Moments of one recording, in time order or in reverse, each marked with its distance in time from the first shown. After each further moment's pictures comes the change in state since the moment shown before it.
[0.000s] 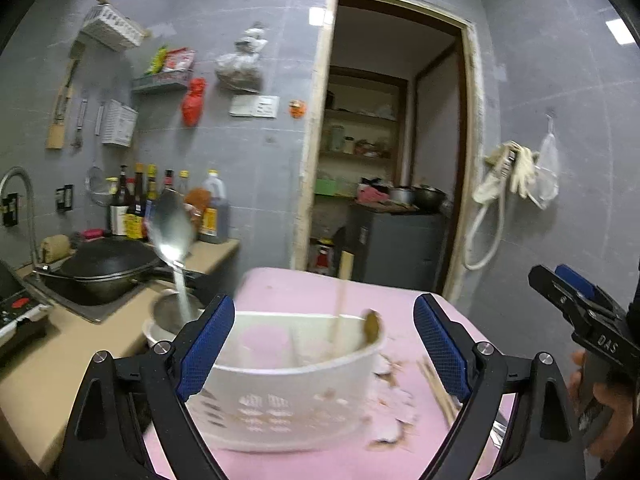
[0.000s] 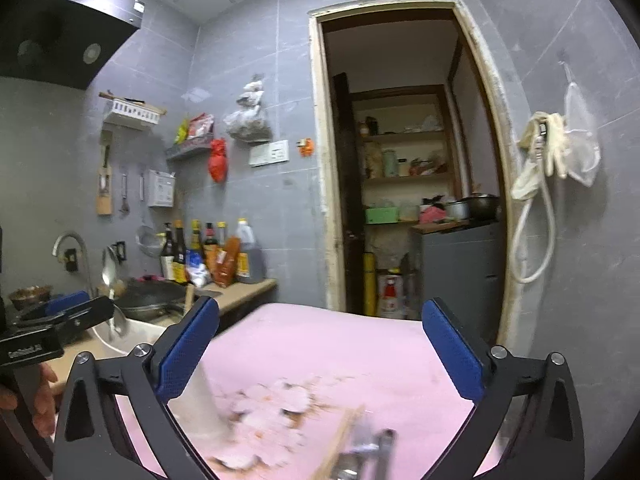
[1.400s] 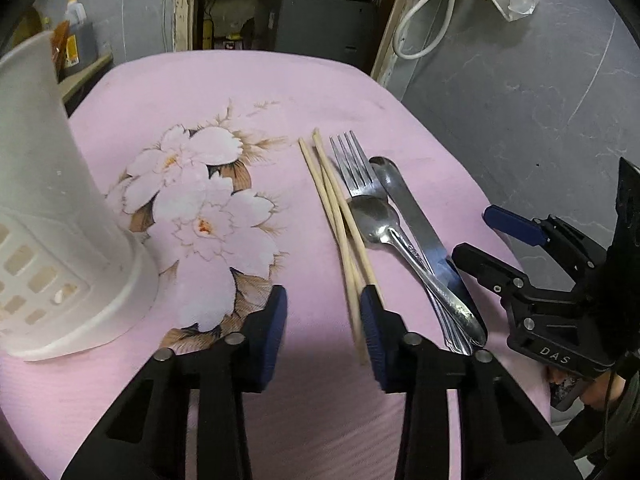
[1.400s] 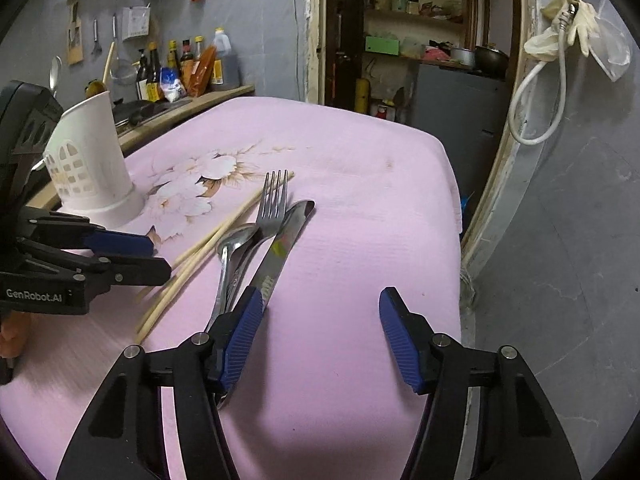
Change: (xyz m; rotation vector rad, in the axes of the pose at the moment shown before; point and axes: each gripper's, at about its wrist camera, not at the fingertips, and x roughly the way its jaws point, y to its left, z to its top) left arm 0.133 -0.099 -0.101 0.073 0.809 -0.264; right arm 0.031 -0.066 -0.109 -0.085 0.670 0.015
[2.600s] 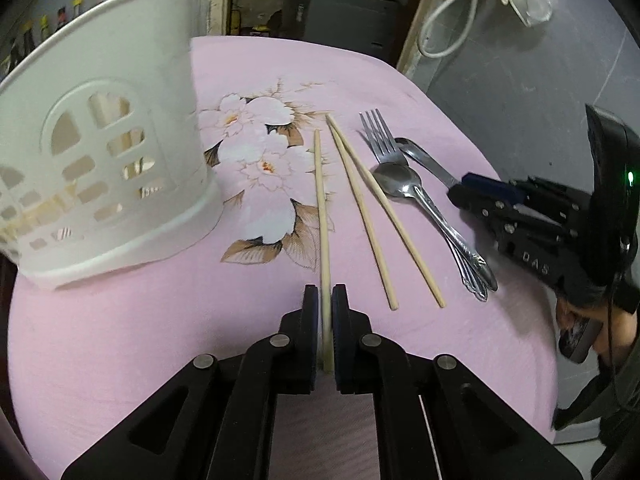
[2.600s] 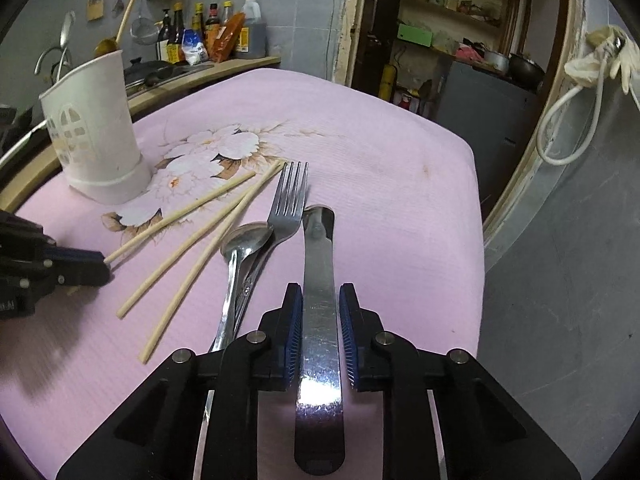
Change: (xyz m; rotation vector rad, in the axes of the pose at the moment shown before) left arm -0.047 0.013 -0.041 -0.043 0.020 0.068; right arm 0.023 0.019 0.022 -0.116 0.097 0.019
